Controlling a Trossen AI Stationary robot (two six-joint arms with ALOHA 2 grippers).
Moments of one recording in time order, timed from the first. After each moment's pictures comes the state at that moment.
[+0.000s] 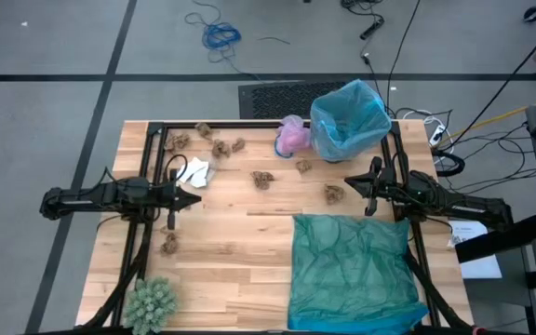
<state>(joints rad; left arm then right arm) -0.01 0.00 0.13 -0.41 -0.06 -0.05 -0.17 0.00 0.01 0.03 0.08 0.15</state>
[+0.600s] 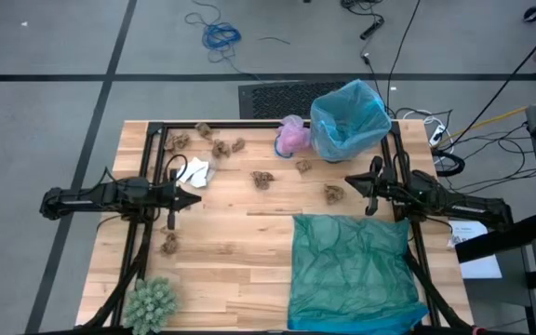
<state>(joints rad) -0.01 0.00 0.13 -0.41 -0.06 -0.05 -0.17 0.00 0.01 0.06 0.08 0.17</state>
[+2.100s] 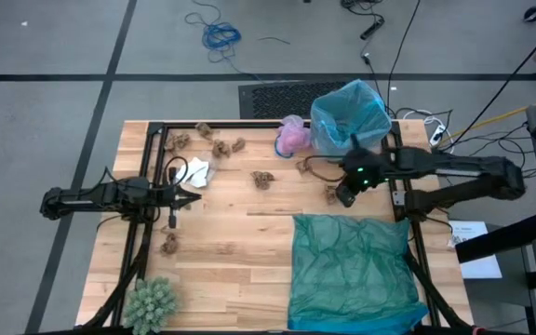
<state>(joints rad) -0.01 0.00 0.13 -0.40 -0.09 0.14 -0.17 1.06 0.89 -0.88 -0.01 0.60</state>
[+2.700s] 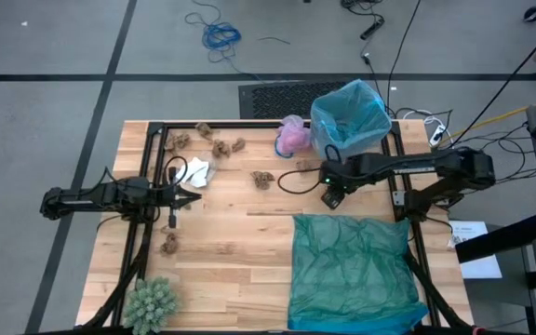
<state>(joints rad) -0.01 0.00 0.13 -0.40 -0.10 0.14 -0.17 1.40 0.90 -0.90 0.18 0.60</state>
